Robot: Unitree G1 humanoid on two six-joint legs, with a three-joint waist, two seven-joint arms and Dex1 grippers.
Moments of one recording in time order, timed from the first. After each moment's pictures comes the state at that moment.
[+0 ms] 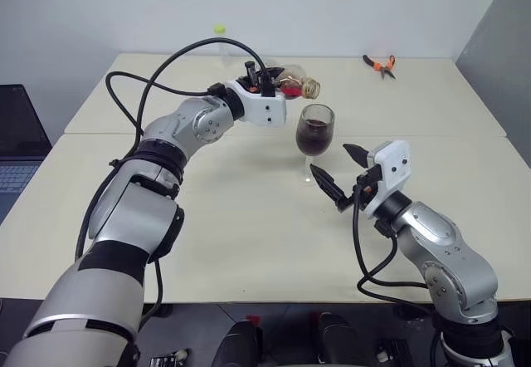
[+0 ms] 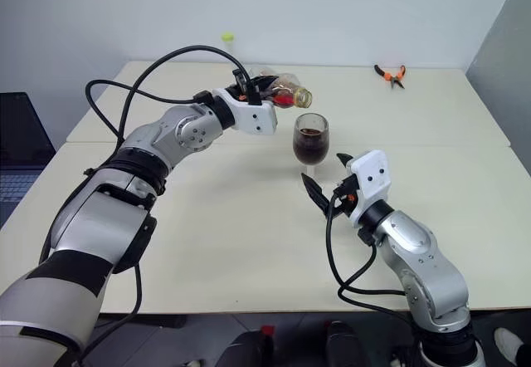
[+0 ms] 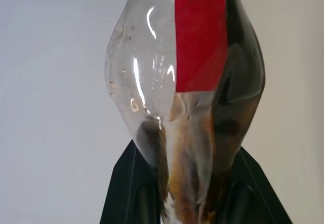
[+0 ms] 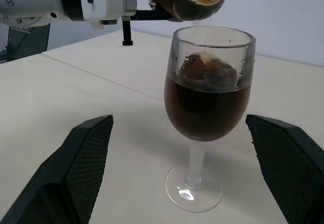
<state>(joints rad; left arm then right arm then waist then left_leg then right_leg) -1.30 0.46 -0.45 1.17 0.63 -0.75 -0.06 -0.23 -0.33 0.06 -0.62 0.37 0.64 0.29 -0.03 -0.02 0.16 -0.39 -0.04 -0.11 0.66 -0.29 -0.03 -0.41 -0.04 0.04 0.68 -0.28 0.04</state>
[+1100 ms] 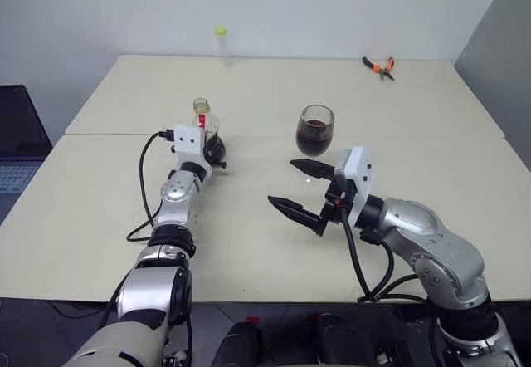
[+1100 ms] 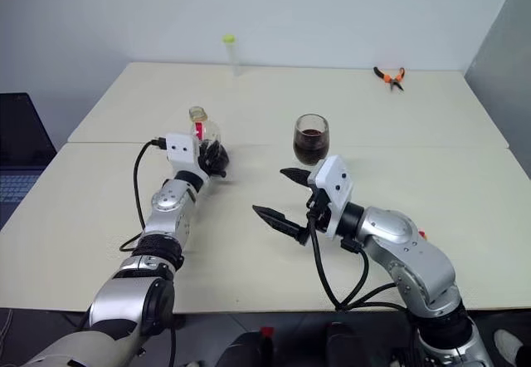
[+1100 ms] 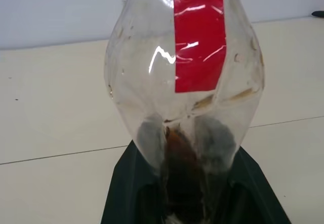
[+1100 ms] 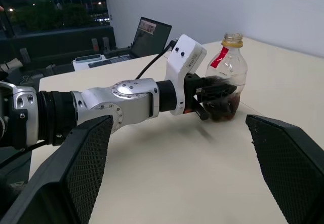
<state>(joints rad) -0.78 0.29 0.16 0.98 -0.10 -0.34 -0.24 -0.34 -0.39 0.19 -0.58 0.51 0.63 0.56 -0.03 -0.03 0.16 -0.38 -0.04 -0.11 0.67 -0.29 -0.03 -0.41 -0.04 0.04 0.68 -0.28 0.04</state>
